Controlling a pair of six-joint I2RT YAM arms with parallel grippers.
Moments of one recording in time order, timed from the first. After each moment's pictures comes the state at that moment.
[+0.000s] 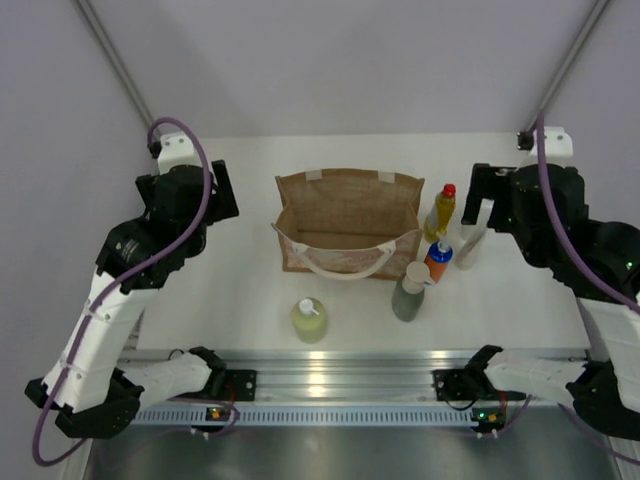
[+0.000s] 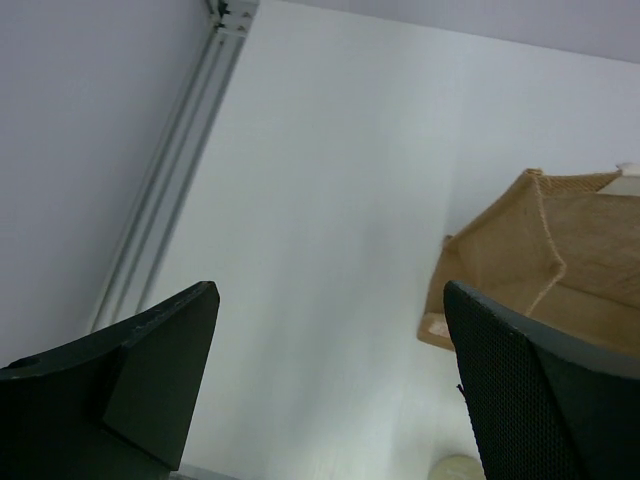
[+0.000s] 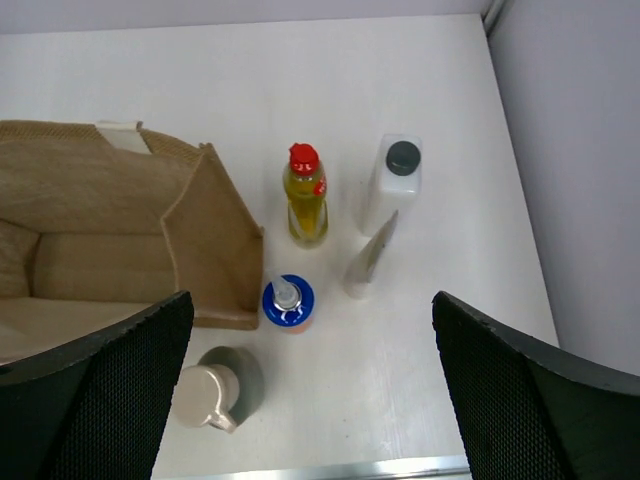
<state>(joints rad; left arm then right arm) -0.59 1.10 1.62 -1.06 -0.73 -0.41 0.71 1.07 1.79 -1.24 0.71 0.34</state>
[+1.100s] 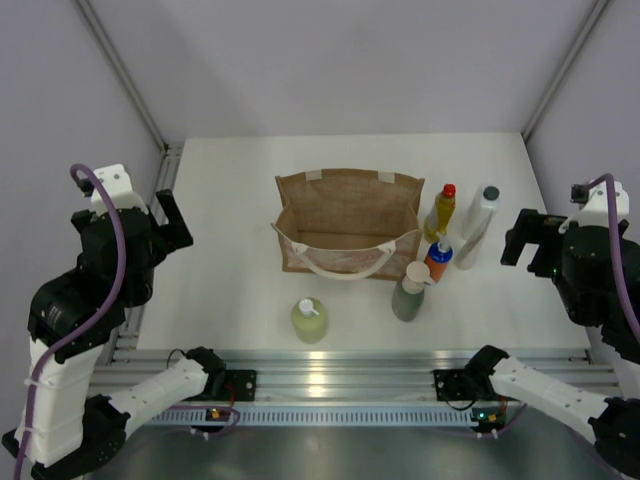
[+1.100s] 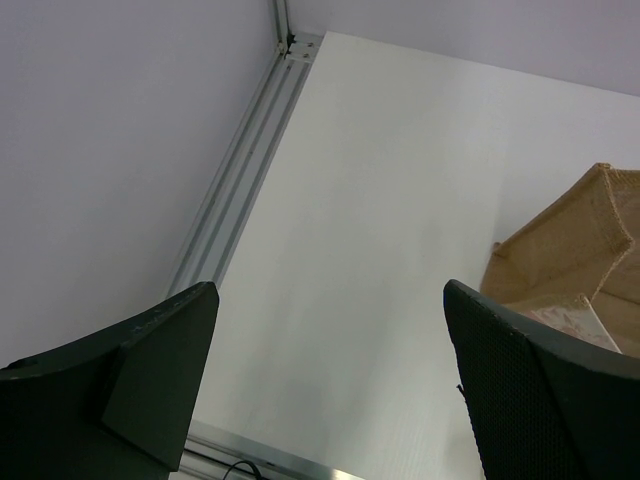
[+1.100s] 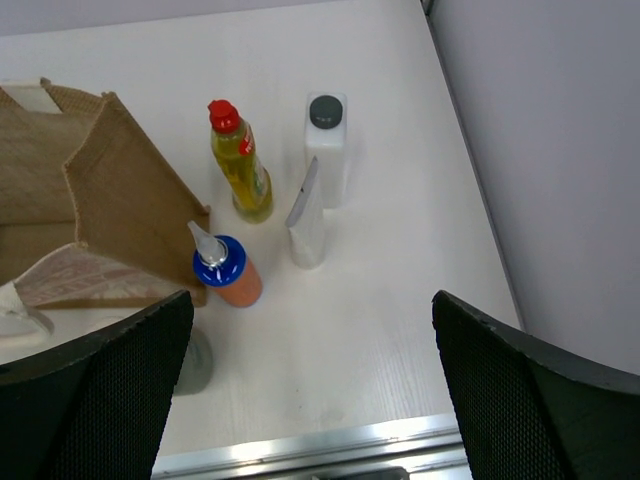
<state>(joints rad) -0.59 0.88 1.67 -1.23 -0.83 -0.36 0.71 0.77 1.61 -1.33 0.79 0.36</state>
